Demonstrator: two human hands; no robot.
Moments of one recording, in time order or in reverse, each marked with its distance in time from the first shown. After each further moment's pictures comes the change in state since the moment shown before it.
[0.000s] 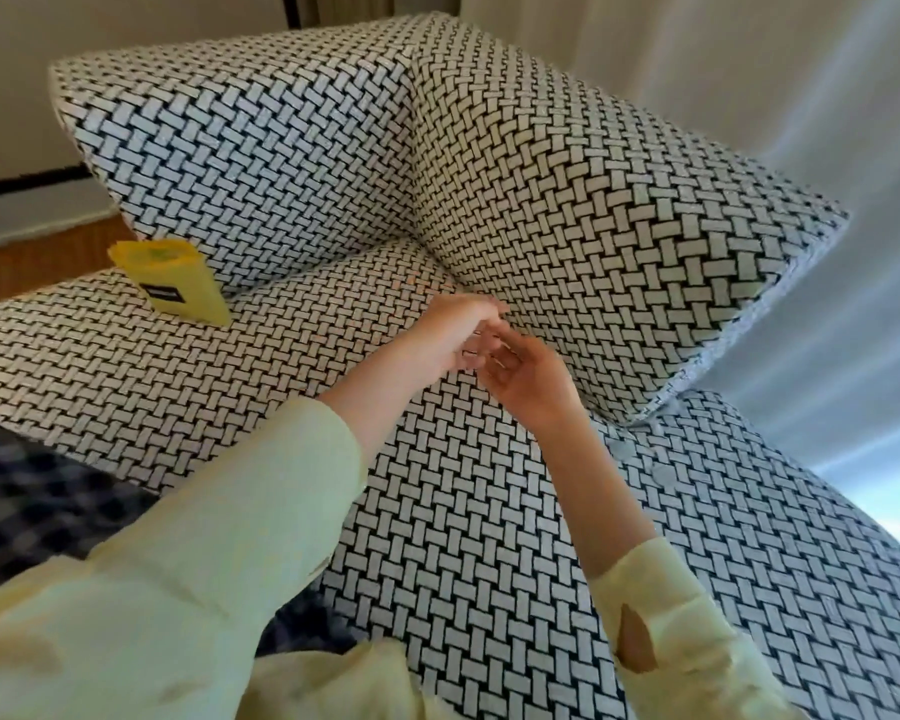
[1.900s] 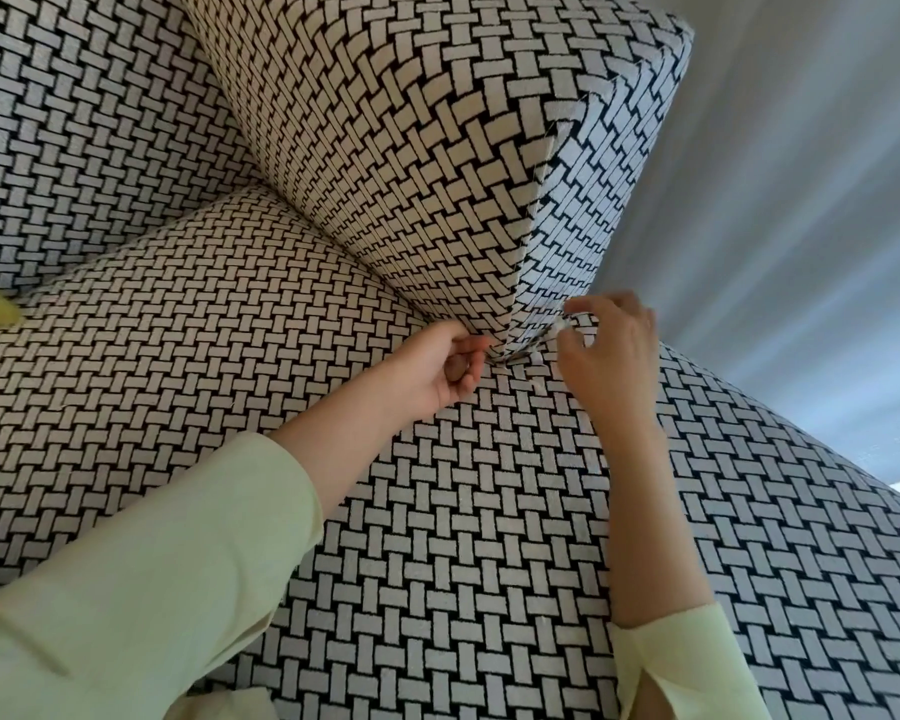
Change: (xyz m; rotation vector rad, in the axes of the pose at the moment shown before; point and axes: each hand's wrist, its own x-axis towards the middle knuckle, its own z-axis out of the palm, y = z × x) left_hand 0.029 -0.068 0.142 -0.259 -0.081 -0.344; right_hand -0.059 -0.068 -0.166 -1.440 0.758 -0.619
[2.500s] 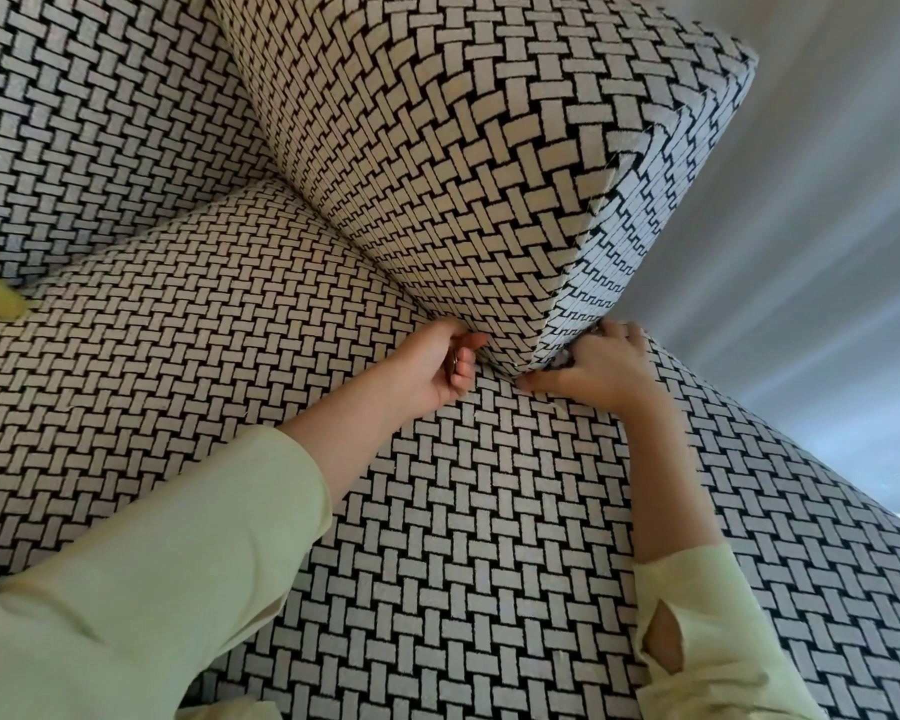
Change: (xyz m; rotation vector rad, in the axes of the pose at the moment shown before) left_hand 0.019 0.016 -0.018 -0.075 -0.011 -0.019; right_hand 0.045 0.015 0.027 -0.499 -0.613 -0.208
